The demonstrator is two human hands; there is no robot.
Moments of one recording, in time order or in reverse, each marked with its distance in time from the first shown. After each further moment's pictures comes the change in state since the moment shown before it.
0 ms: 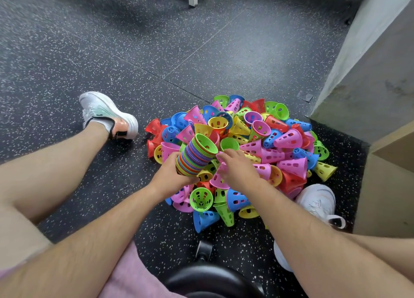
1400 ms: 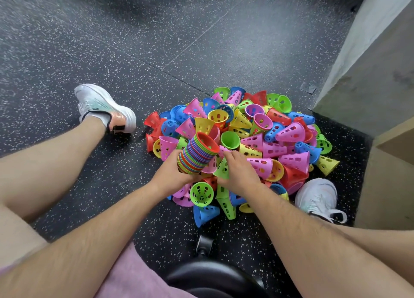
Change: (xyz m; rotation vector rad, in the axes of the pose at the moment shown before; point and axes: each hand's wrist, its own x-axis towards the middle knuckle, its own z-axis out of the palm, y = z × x) left_hand -0.001 0.003 0.010 -0.041 -0.028 0.000; right_hand -0.008 0.010 0.034 0.117 0.057 0.043
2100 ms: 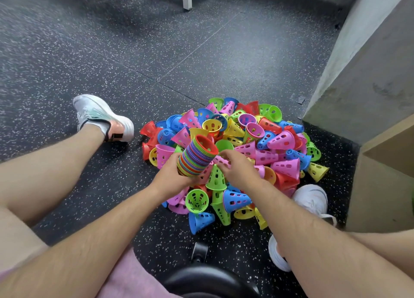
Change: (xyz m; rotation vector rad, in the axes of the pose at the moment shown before) left_hand -0.008 0.027 0.001 -0.073 0.008 0.076; right_hand 0.007 -0.006 -0.044 0.251 0.015 0.113
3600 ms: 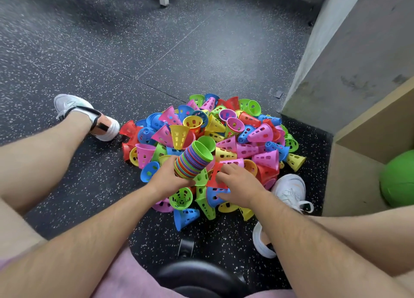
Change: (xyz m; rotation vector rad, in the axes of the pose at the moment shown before) left_hand 0.018 -0.019 0.036 0.140 -0.079 -0.064; right_hand -0.059 0.054 -0.011 -0.449 -0.065 -0.419
